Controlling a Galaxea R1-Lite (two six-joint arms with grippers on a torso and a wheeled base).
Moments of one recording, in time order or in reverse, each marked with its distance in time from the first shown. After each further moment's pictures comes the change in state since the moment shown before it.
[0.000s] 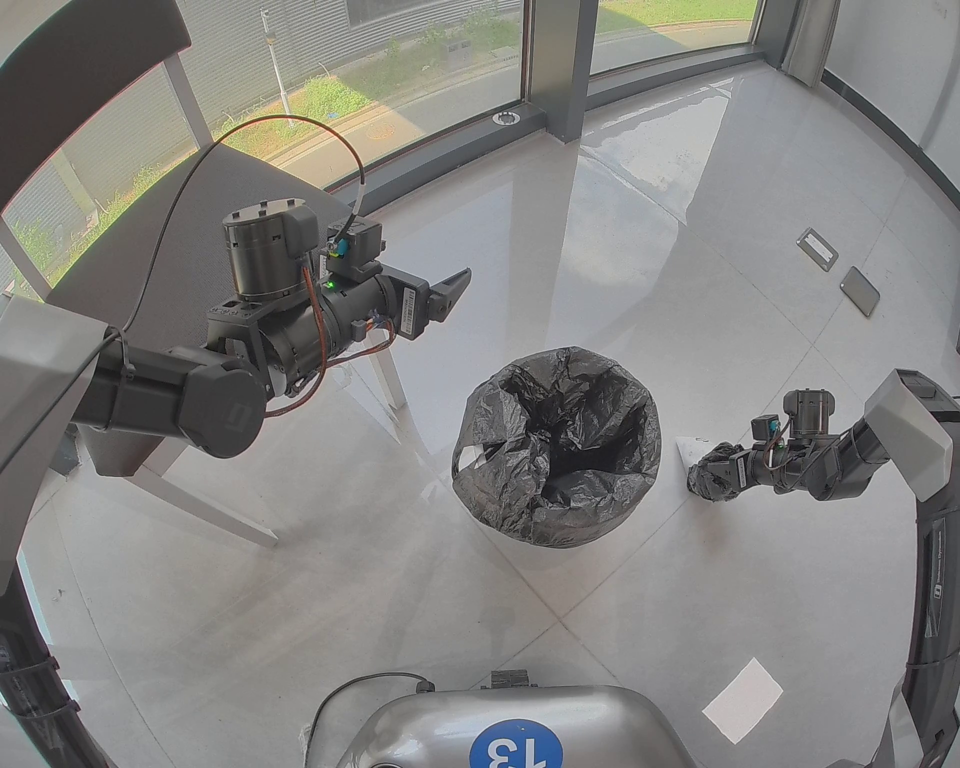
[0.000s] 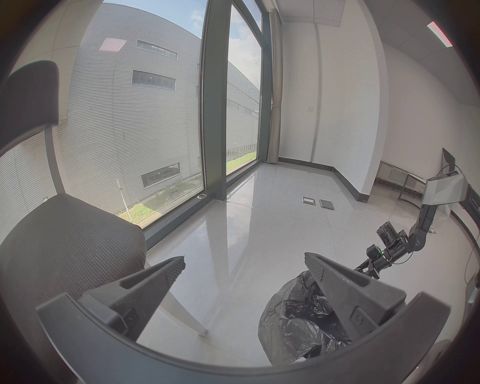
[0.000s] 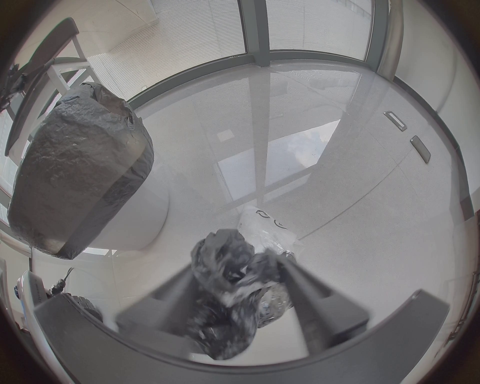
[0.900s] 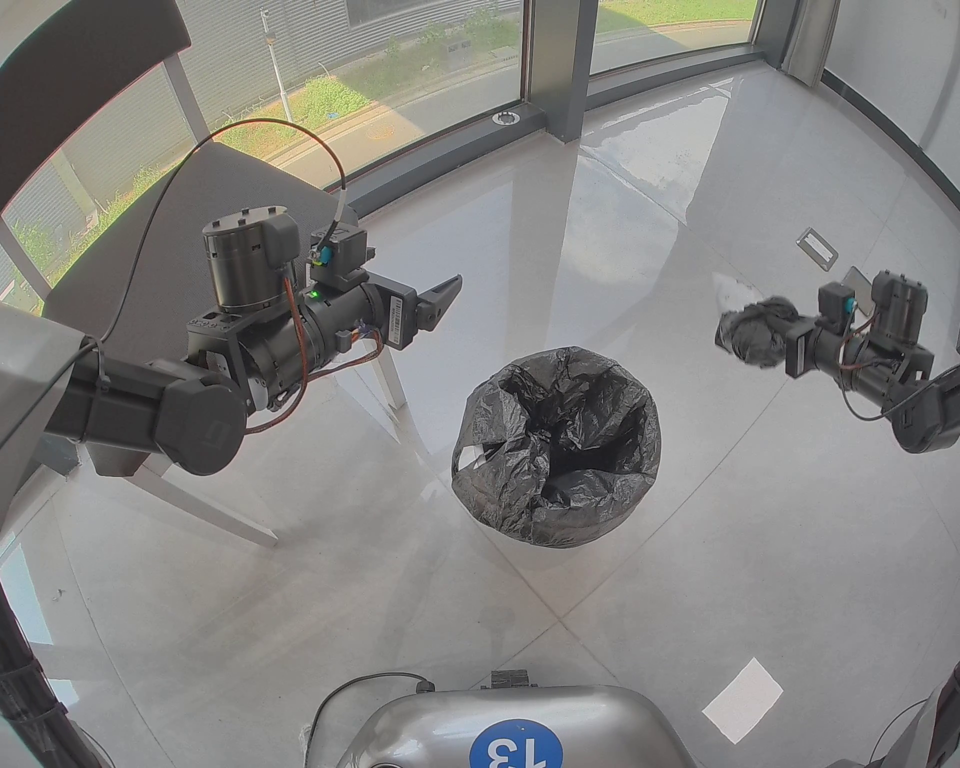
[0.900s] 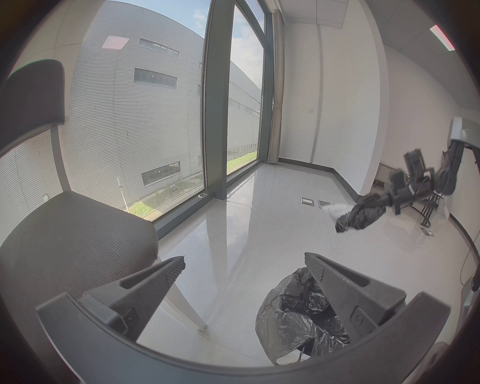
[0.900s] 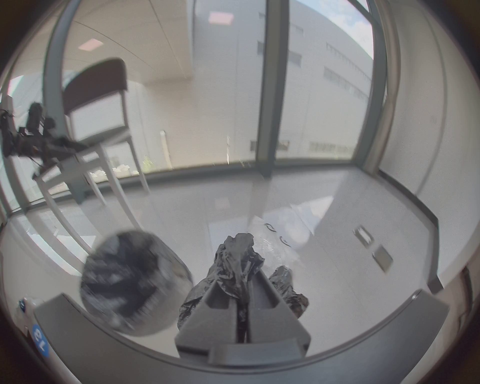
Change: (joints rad) left arm 0.002 -0.057 0.099 -0.037 0.000 -0.016; right arm 0.071 -0.579 0.290 -0.215 -0.014 -0.022
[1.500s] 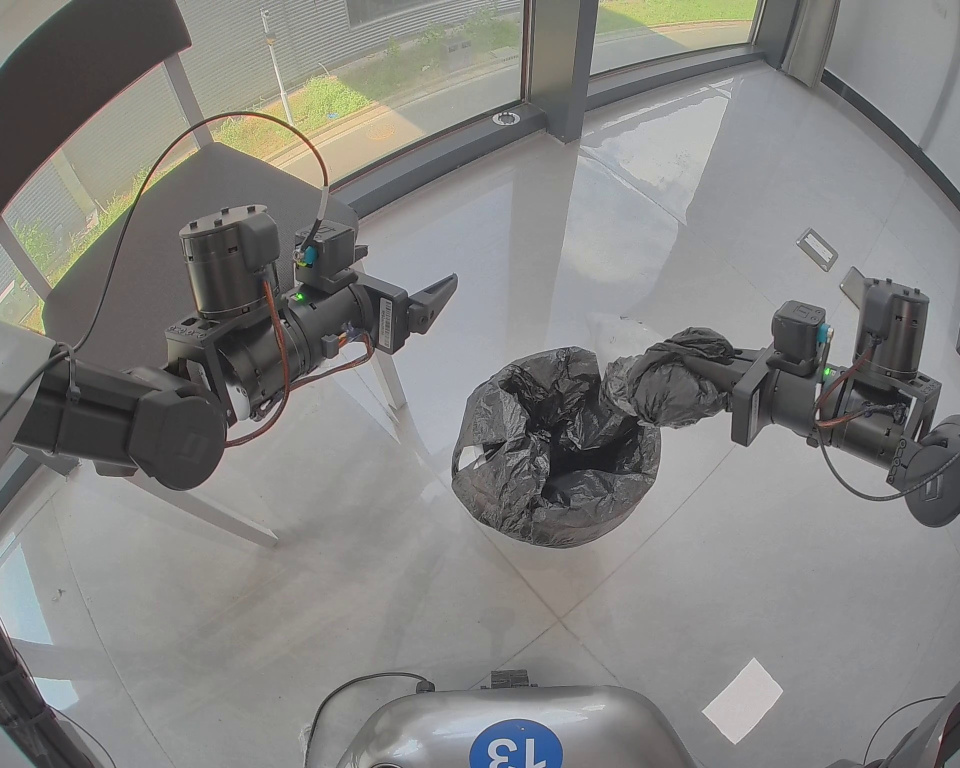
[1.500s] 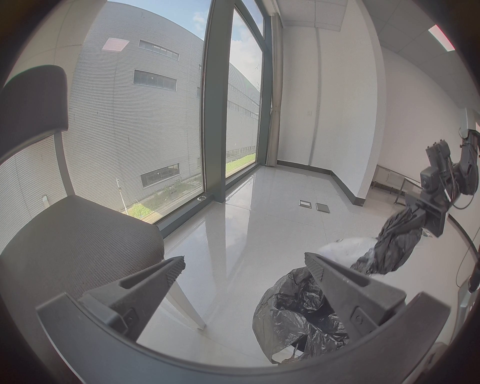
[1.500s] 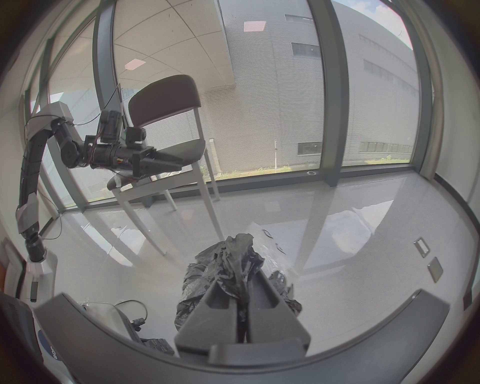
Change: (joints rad) left arm -0.011 -0.064 0.079 -0.028 0.000 0.001; right arm 0.358 -0.251 0.239 0.046 0.002 0.011
